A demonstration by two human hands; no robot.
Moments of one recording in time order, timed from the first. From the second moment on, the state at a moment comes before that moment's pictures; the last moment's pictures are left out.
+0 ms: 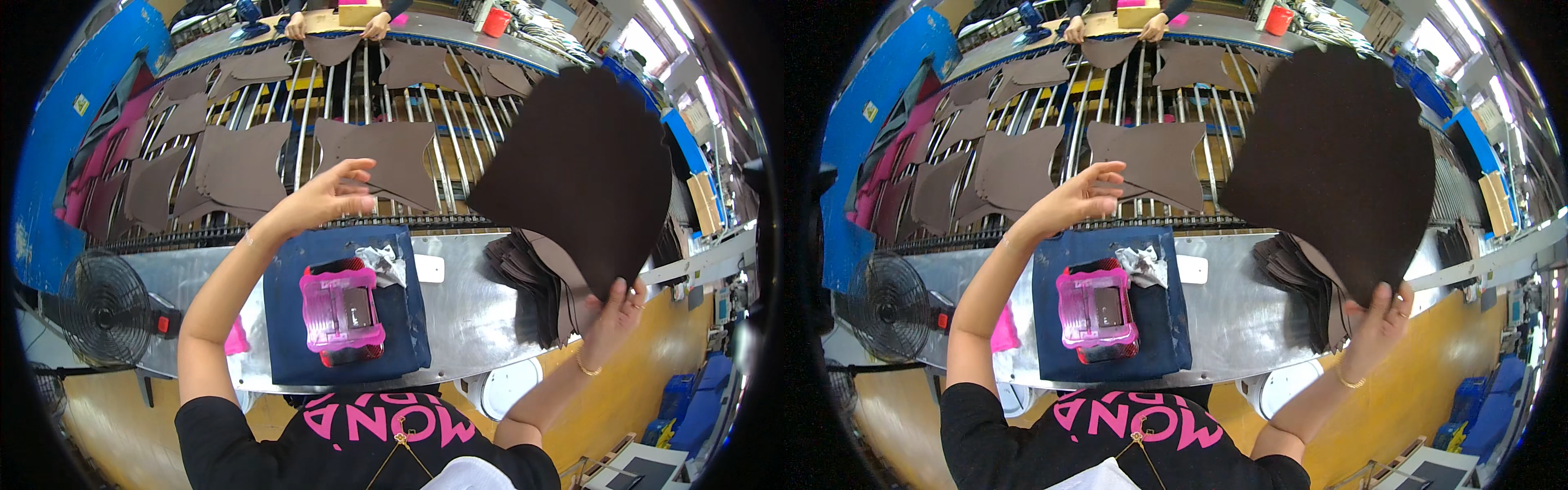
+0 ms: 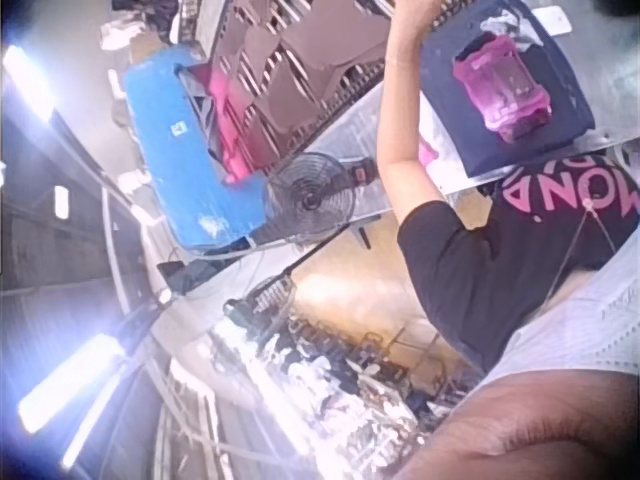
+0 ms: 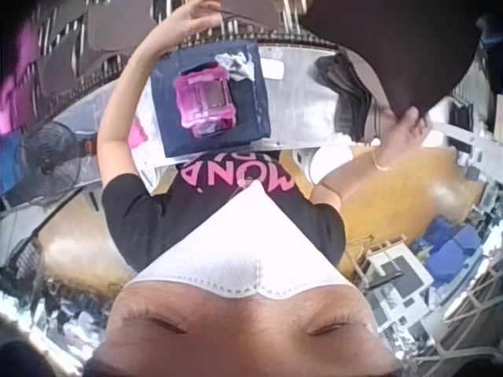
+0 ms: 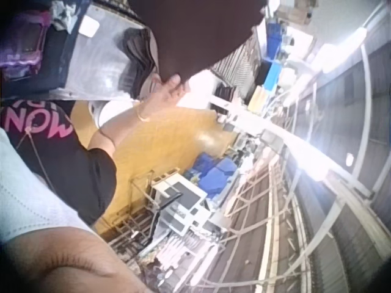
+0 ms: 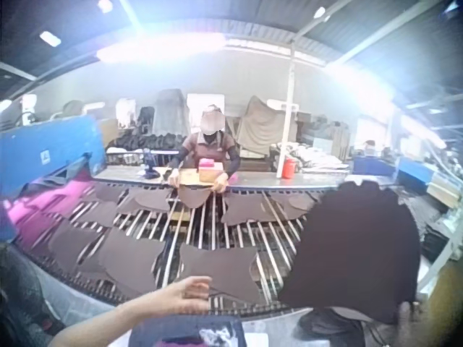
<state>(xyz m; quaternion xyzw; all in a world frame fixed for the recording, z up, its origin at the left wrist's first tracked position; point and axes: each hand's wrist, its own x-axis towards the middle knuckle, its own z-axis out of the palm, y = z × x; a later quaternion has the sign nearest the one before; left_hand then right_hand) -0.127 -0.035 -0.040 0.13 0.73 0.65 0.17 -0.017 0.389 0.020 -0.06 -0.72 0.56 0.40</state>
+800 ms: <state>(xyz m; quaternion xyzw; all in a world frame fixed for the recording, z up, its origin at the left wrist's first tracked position) 0.119 -0.141 -0.004 -0.12 0.83 0.51 -0.19 -0.024 0.192 -0.064 0.41 -0.80 0.41 0.16</state>
